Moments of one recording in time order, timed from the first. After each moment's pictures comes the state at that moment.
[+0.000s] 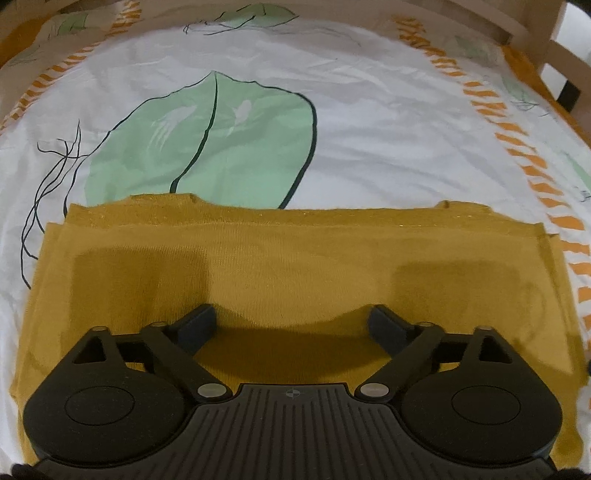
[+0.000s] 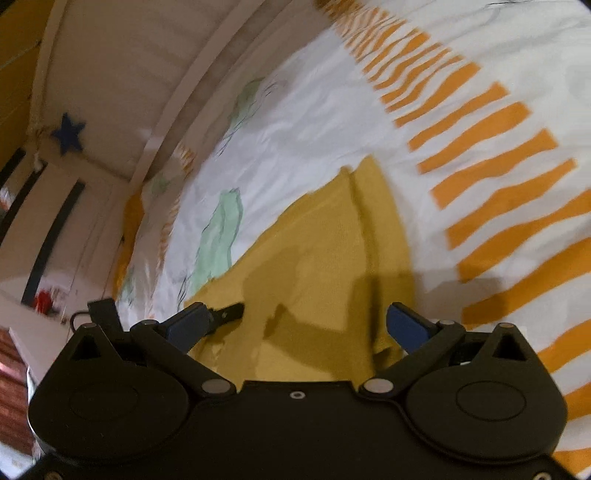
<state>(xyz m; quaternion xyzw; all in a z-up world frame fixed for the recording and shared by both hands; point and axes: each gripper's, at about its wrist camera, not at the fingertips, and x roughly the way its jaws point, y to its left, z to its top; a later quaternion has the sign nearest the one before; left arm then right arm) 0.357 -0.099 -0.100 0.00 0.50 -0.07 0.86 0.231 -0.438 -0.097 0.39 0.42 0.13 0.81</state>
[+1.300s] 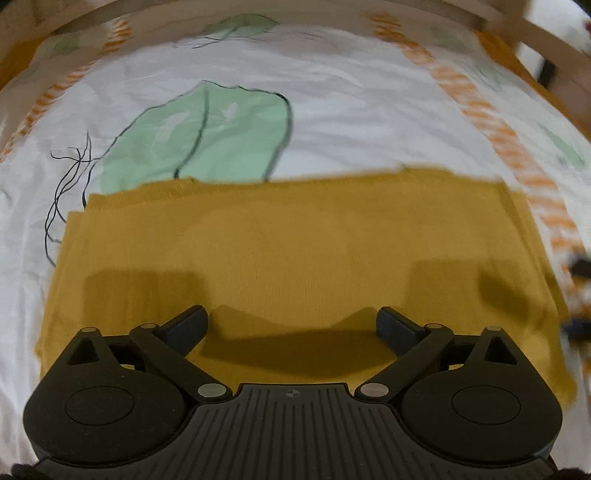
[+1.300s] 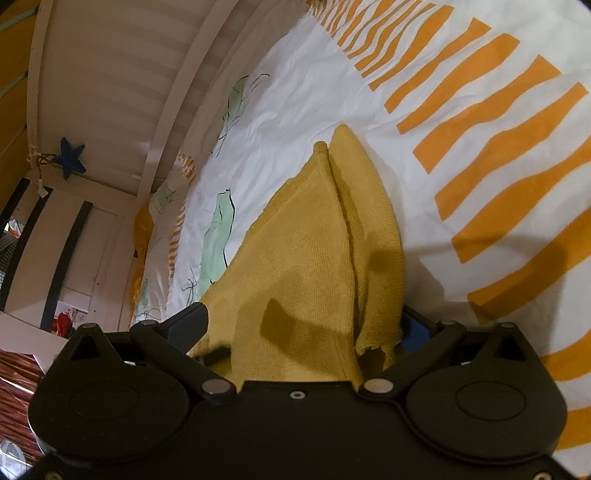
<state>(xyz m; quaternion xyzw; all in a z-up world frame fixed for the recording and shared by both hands) 0.294 -0.106 -0.081 0.05 0.49 -0.09 0.86 0.237 -0.440 -0.134 0.45 0.42 0.15 0.77</state>
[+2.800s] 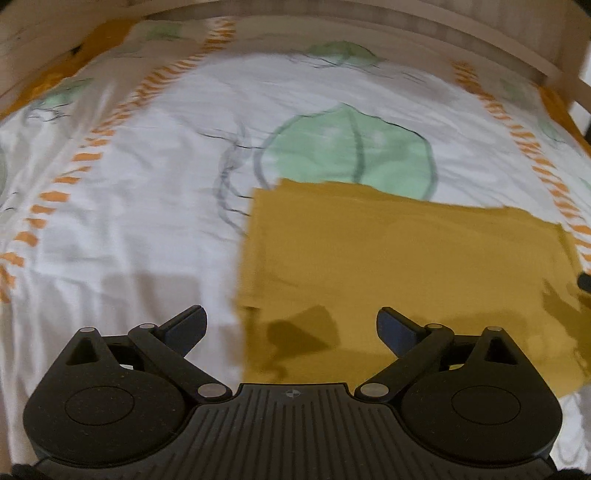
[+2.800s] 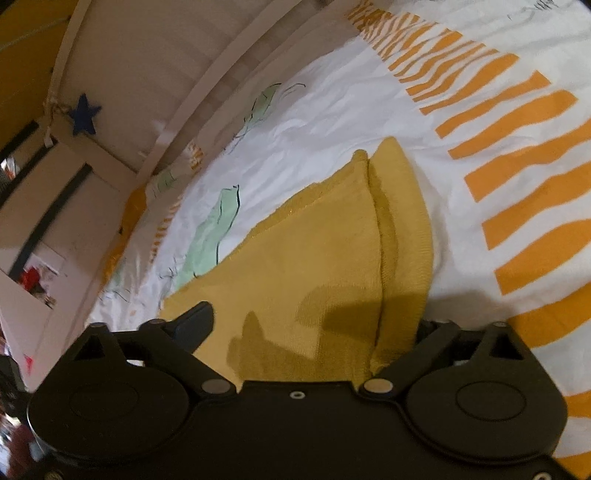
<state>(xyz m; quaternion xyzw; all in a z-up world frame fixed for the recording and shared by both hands) 0.265 0.048 -0.039 -0.01 0.46 0.00 0.89 0.237 -0.404 -0.126 0.34 0.38 0.16 0.84</state>
